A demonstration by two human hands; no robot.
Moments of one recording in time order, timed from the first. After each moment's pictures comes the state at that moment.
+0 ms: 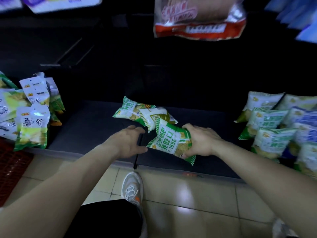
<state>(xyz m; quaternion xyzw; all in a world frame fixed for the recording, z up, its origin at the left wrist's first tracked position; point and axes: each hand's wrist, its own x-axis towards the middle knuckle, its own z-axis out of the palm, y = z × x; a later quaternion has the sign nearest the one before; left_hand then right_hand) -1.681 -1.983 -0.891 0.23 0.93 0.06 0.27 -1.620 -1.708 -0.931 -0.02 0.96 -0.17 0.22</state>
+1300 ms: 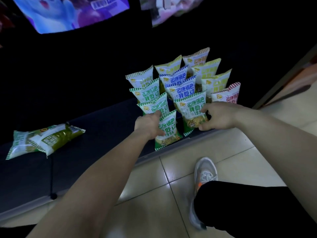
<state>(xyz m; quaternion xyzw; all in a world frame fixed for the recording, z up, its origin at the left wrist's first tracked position) -1.540 -1.553 -0.981 0.45 0.88 -0.04 0.18 -1.352 -1.381 -0.880 0.28 0.91 -0.20 0.24</state>
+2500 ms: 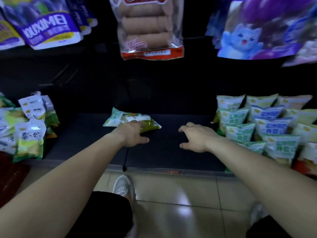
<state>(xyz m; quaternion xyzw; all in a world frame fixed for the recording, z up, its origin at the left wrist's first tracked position) -1.663 -1.902 -0.850 0.25 0.94 0.00 0.24 -1.555 -1.656 -0.870 0.00 0.98 -0.09 0.19</state>
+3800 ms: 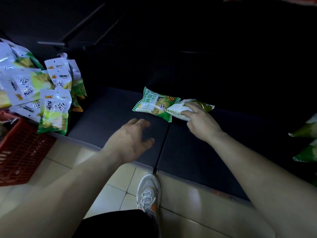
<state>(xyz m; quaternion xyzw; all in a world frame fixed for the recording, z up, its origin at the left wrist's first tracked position) -1.713 -2.029 -0.908 0.11 0.97 0.15 0.16 -1.762 -1.775 -1.019 -0.11 0.97 -0.21 0.03</state>
